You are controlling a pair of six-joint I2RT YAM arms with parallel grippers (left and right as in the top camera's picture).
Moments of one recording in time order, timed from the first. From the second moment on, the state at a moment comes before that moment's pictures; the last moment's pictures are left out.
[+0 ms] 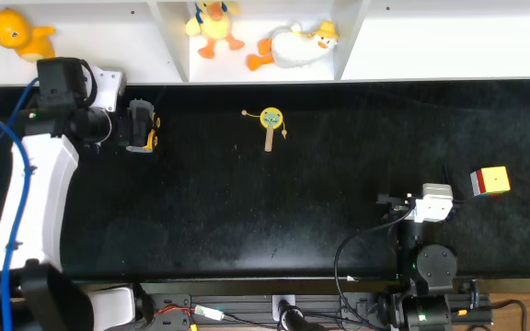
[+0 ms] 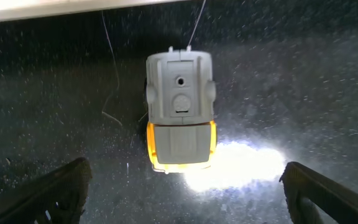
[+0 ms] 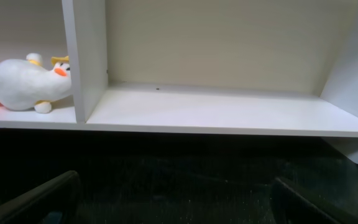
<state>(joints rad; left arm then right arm) 0.13 1.52 1.18 -0.81 0.14 0.18 0.08 0.01 0.02 0.00 0.18 -0.06</state>
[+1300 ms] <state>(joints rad) 0.08 1.64 0.99 -0.46 0.03 0.13 0.08 0.01 0.02 0.00 0.18 -0.06</state>
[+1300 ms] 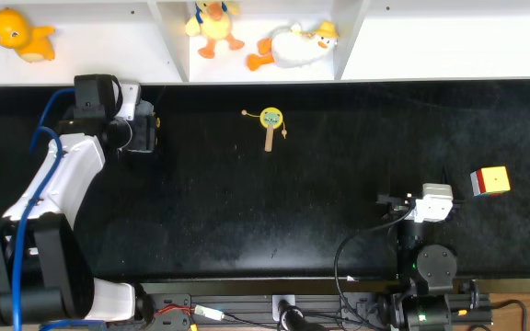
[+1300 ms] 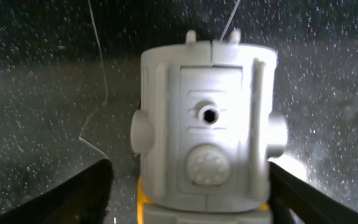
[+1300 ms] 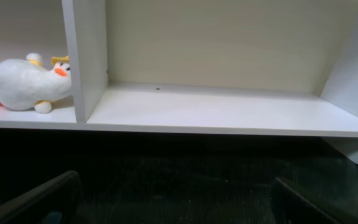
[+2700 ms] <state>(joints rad) 0.02 1.43 1.14 -0.65 0.02 0.08 0.08 0.01 0.02 0.00 0.19 -0.06</state>
